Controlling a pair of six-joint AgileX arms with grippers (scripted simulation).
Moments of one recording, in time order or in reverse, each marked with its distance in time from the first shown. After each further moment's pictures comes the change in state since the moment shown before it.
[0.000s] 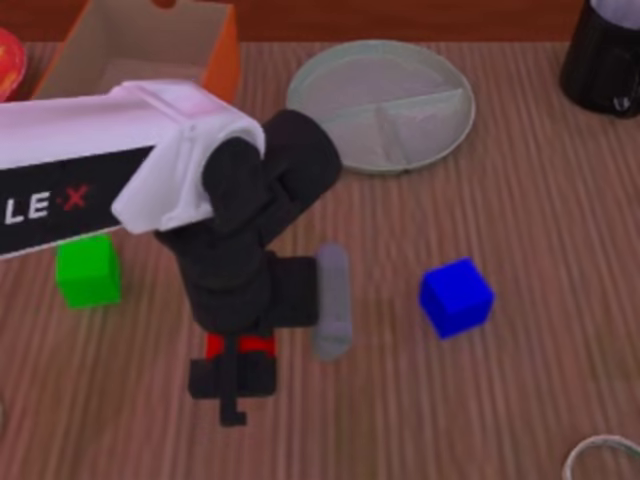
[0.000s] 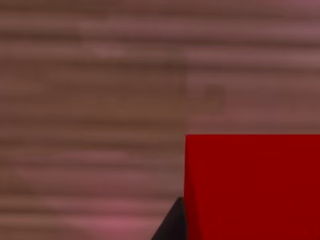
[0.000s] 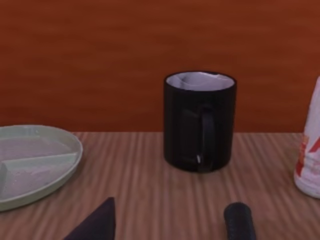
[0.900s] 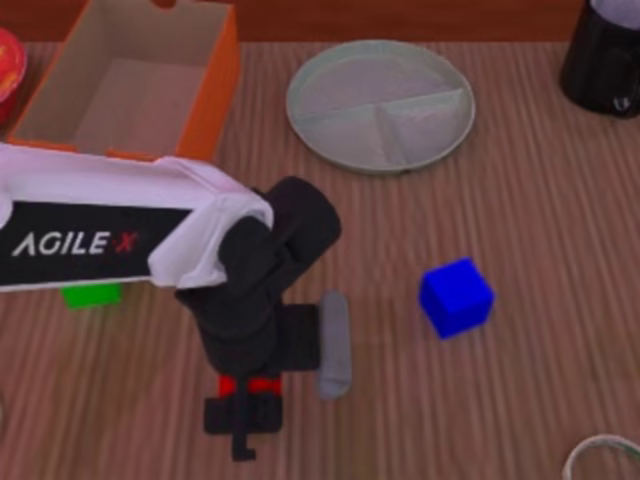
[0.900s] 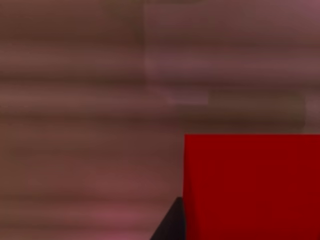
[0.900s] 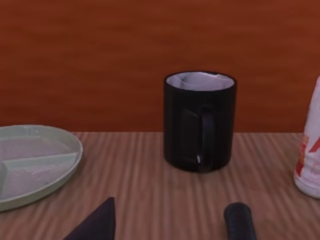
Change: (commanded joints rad) left arm -0.005 0.101 -0.153 0.260 0.001 0.002; right arm 0.000 0.000 0.000 0.000 0.000 0.000
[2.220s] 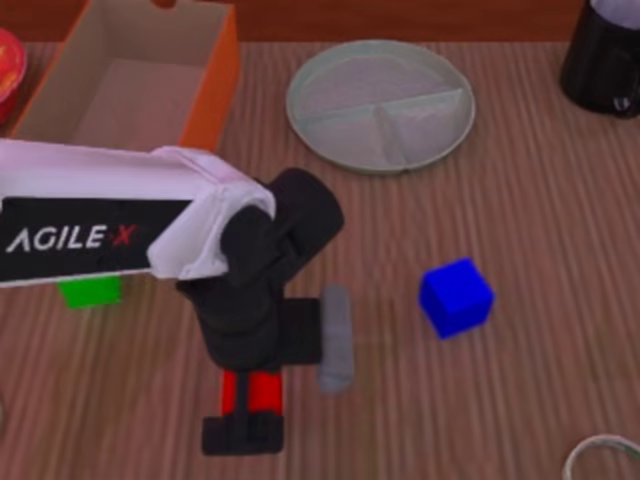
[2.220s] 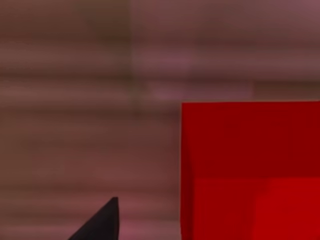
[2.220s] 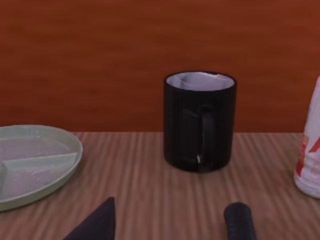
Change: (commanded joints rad) left arm 0.003 -0.015 0.030 -0.042 0.000 0.002; right arm 0.000 0.000 0.000 0.000 0.000 0.000
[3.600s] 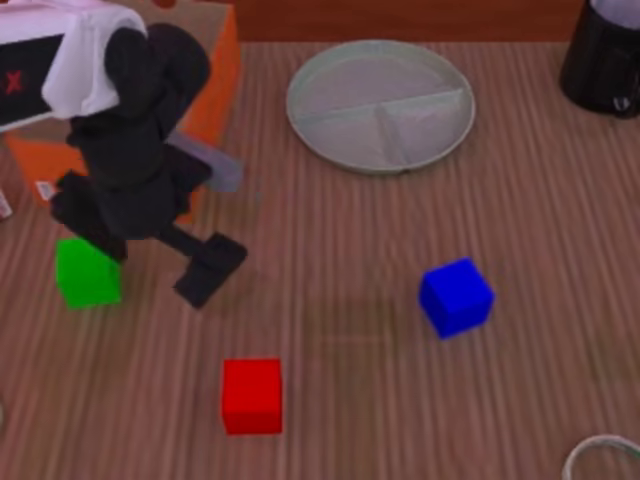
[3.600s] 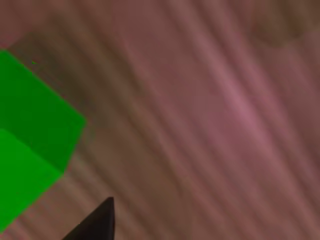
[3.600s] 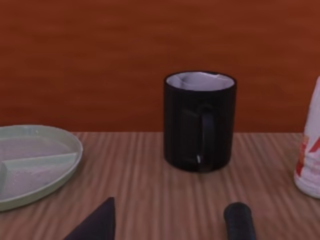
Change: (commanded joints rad) left arm 0.344 0.073 0.303 -0.275 -0.008 -0.628; right arm 0.000 0.000 0.000 0.000 0.000 0.000
